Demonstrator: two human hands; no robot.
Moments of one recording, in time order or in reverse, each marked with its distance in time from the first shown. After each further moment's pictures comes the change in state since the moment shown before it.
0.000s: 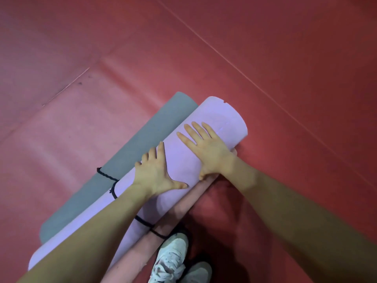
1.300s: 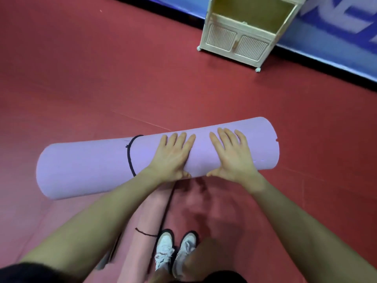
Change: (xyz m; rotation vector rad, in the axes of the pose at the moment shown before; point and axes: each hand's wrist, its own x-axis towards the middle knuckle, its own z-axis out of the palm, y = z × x) left_hand -0.258 0.262 -0.357 0.517 0.355 0.969; right_hand -0.401 0.087 -0.352 0.143 0.274 0.736
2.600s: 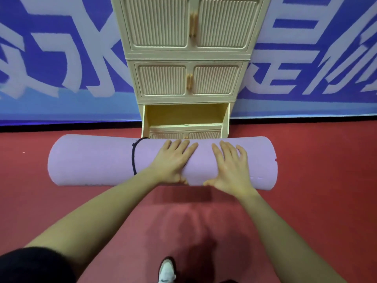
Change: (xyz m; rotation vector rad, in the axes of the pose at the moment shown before) left_hand 0.756 -0.162 -0.214 0.195 0.089 0.487; right_hand 0.475 0.495 -0.064 0.113 0.134 0.561
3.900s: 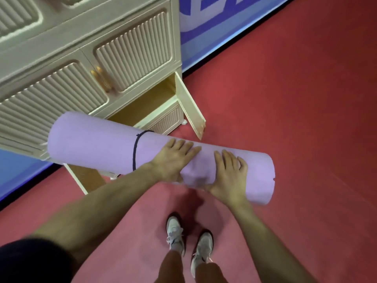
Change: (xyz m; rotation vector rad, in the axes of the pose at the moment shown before) left_hand 0.312 -0.134 0.162 -0.006 -0.169 0.804; right_hand 0.176 0.032 0.188 0.125 -0.069 0.831
